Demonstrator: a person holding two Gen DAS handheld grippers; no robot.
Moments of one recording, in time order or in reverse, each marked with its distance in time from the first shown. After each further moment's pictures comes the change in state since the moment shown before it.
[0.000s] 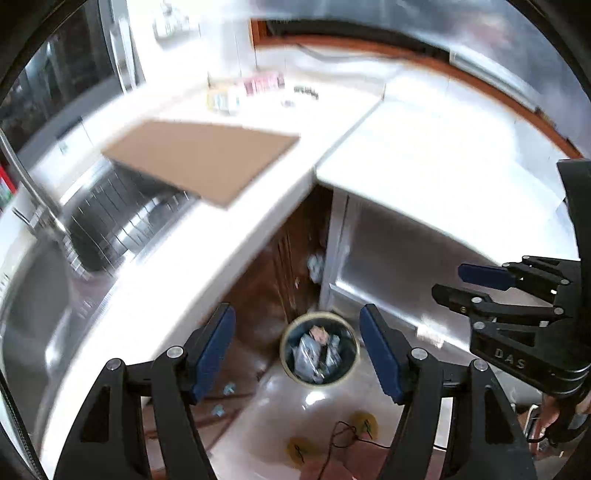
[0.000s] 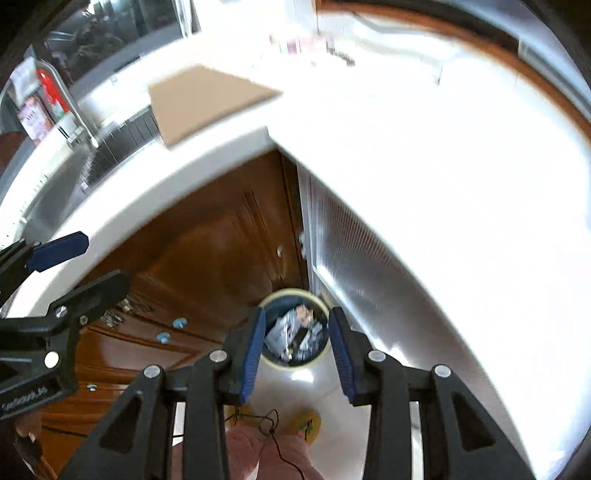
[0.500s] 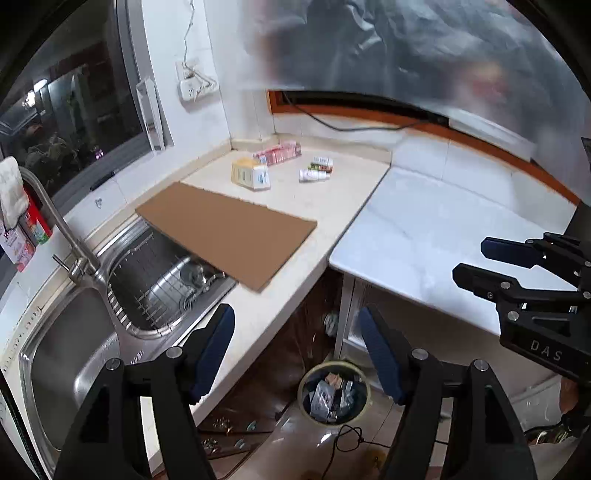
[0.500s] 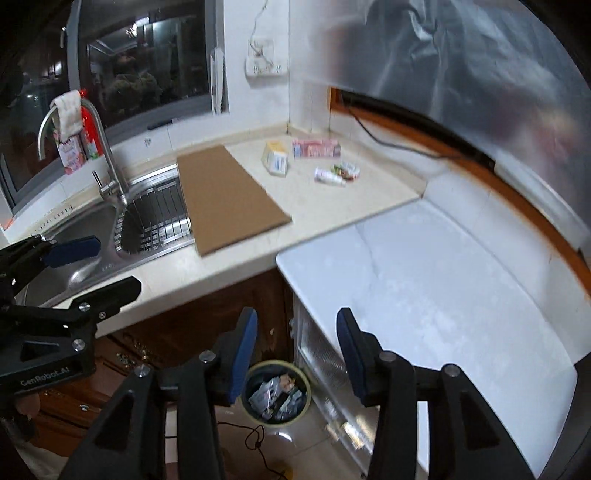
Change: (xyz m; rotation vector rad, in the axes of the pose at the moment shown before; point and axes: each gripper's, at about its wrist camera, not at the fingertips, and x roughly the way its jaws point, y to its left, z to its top) left arm -0.077 -0.004 0.054 -0.003 -0.177 0.076; right arm -0.108 -0.001 0.045 -0.113 -0.260 -0.026
